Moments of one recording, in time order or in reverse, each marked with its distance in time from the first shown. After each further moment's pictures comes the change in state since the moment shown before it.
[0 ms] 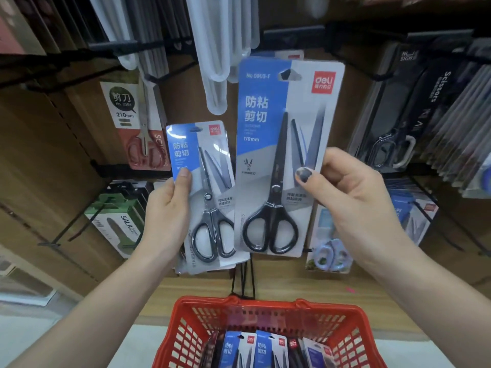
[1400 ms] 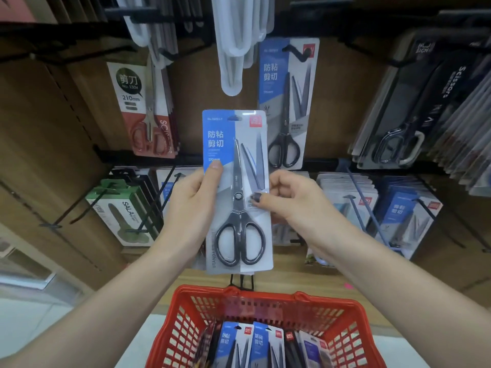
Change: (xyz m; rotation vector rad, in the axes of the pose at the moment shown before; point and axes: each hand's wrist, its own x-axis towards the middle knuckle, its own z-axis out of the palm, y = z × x) left_hand -0.024 0.003 0.017 -0.057 -0.148 0.036; right_hand 0.008 0.033 0.044 -0.049 -0.148 0.484
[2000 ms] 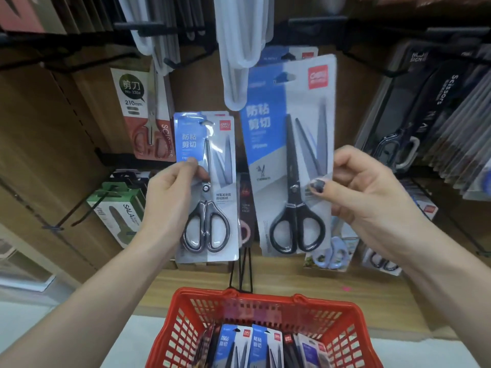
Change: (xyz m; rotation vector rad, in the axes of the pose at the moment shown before) left_hand 0.019 0.003 -0.024 -0.067 0.122 -0.027; right_hand -0.033 -0.023 -0.063 0.185 -0.043 -0.291
